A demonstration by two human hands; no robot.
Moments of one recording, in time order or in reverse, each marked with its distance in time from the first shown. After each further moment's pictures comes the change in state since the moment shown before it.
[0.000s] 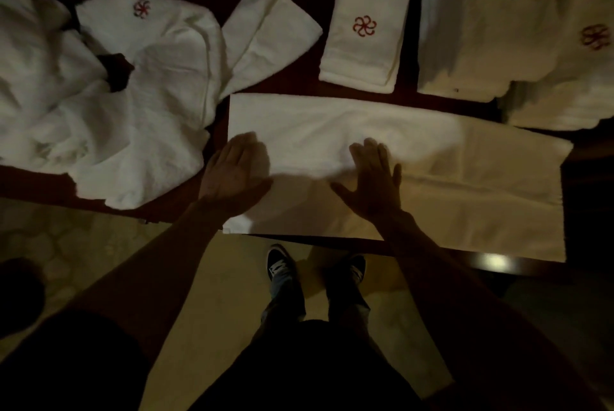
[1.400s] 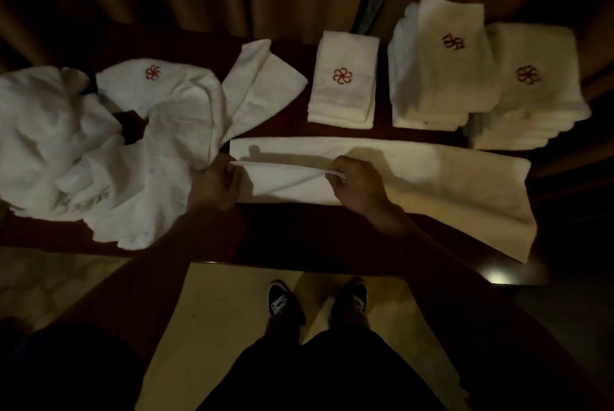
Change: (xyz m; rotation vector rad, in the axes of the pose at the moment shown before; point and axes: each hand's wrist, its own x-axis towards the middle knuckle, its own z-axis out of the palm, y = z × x) left_hand 0.017 -0.004 -0.062 -0.359 0.305 -0.177; right_hand 0.021 -0.042 -0.069 0.269 0.072 -0.078
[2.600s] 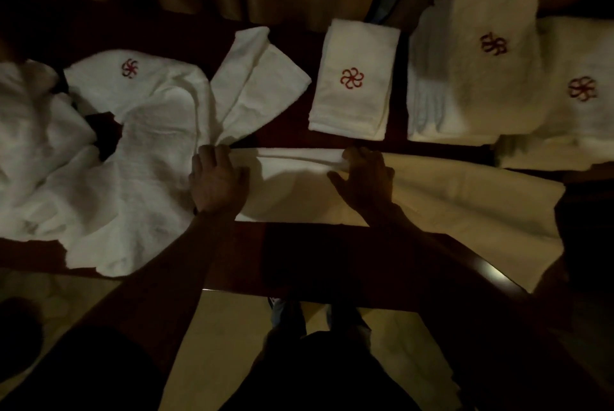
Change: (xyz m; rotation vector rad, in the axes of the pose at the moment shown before) left_hand 0.063 0.017 0.051 0.380 0.007 -0.219; right_hand 0.076 0.029 0.014 -0.249 0.016 0.125
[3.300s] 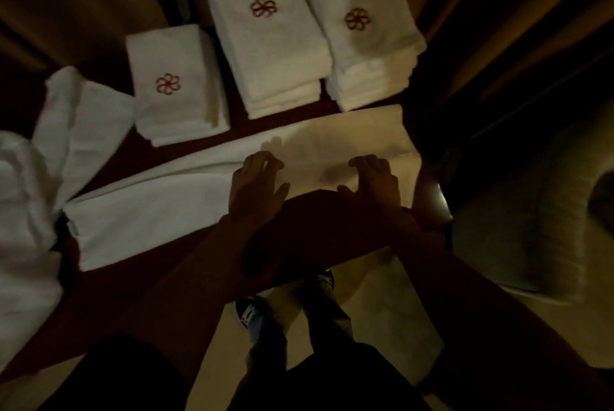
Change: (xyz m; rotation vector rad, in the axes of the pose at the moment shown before) left_hand -0.112 0.244 0.075 -0.112 -0.214 0.850; right_hand -0.139 0.242 -0.054 0.141 0.100 0.312
